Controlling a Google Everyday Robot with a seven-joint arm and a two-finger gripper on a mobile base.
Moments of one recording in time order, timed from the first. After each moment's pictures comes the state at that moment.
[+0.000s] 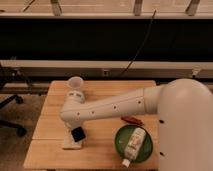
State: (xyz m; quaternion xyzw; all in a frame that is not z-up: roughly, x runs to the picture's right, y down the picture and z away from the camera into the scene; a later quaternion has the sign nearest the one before) arm -0.170 0.211 0.780 -0.07 -0.28 -0.81 0.51
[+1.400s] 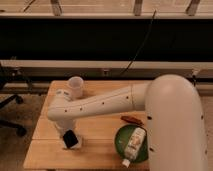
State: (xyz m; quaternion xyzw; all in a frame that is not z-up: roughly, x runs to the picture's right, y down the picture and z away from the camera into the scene) arm -0.203 0.229 0.750 -0.10 -0.33 -0.82 0.46
